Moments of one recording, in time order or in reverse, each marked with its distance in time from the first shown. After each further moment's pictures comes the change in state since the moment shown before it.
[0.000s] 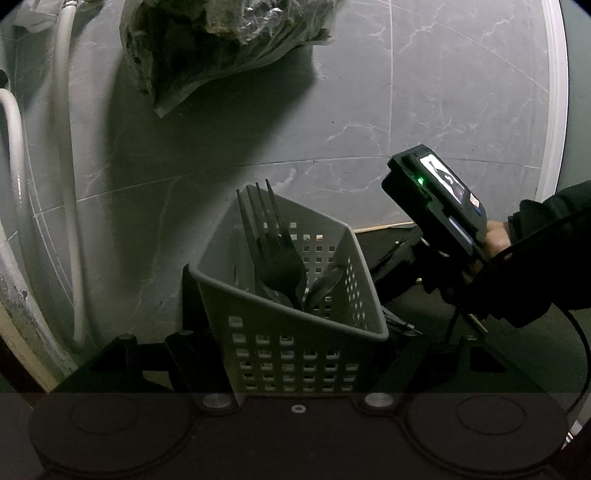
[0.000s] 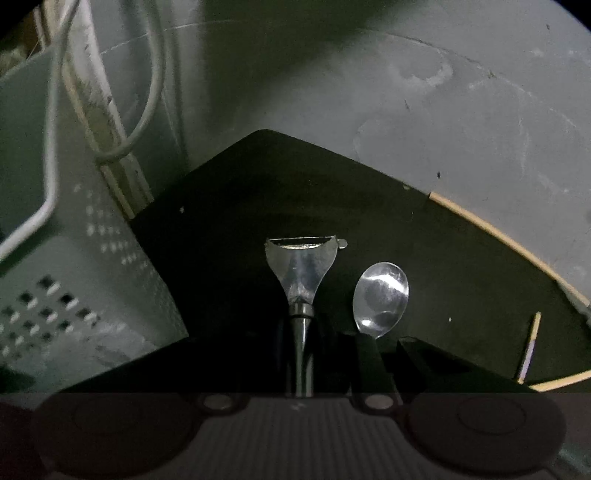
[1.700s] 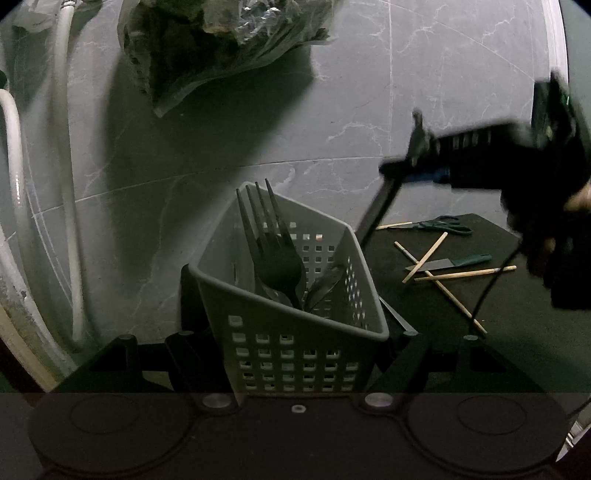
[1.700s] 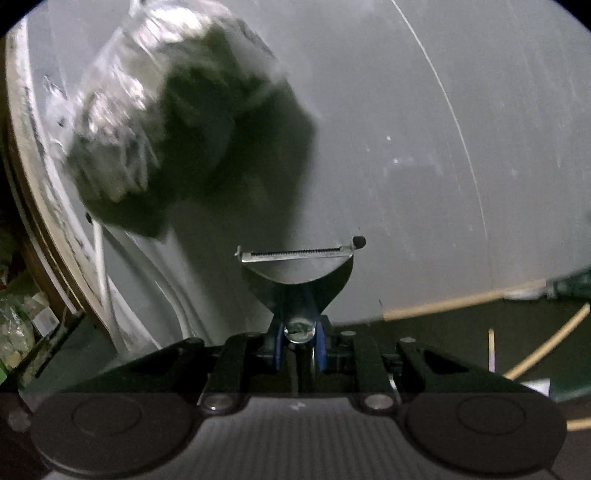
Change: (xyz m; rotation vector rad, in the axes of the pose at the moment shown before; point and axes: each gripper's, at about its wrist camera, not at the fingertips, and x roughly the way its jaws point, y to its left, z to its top) left arm 0.001 -0.002 0.001 -0.002 -0.002 0.000; right arm -0.135 -0.057 -0.047 0.423 -0.656 0.172
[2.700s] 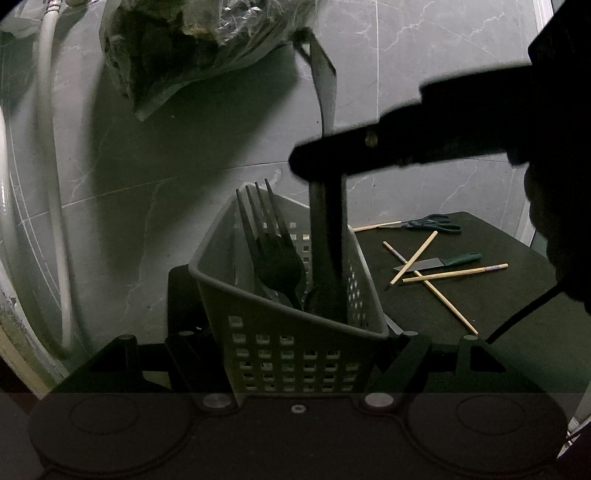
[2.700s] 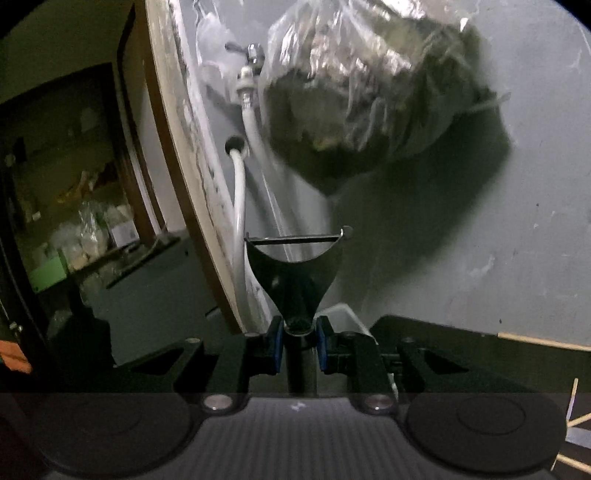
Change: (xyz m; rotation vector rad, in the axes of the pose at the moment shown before) left arm 0.005 0.002 0.001 0.018 -0.001 -0.030; right arm -0.010 0.107 -0.030 -0.316 0.152 0.251
